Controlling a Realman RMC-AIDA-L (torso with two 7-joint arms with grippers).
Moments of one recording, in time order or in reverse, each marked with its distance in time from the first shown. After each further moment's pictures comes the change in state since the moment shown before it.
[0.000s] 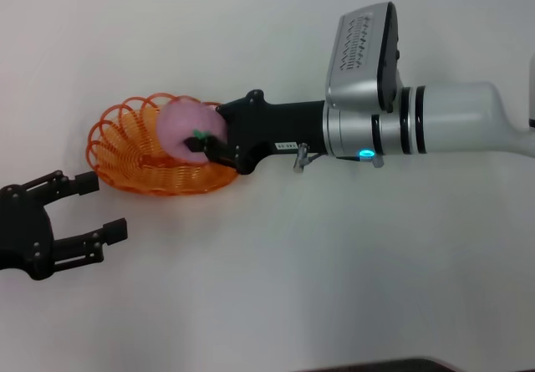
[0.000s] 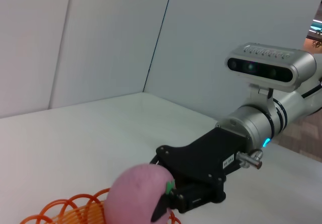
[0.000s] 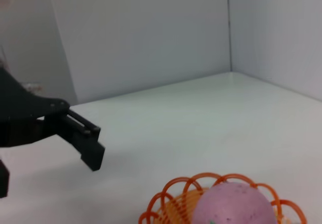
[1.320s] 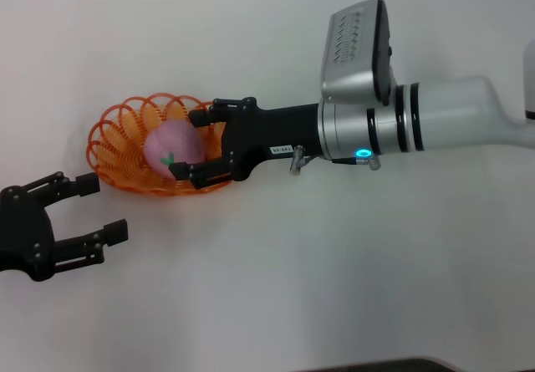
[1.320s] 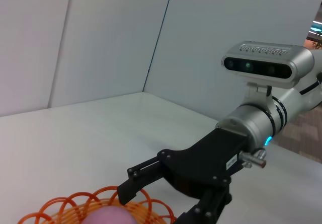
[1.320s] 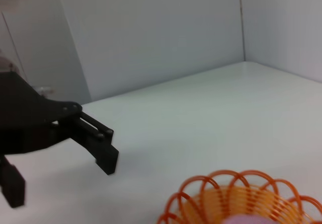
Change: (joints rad) left arm 0.002 0.000 0.001 -0.004 0.000 0.000 -0.003; right arm 0.019 -0.002 0.011 -0.008 -0.061 -0.028 0.095
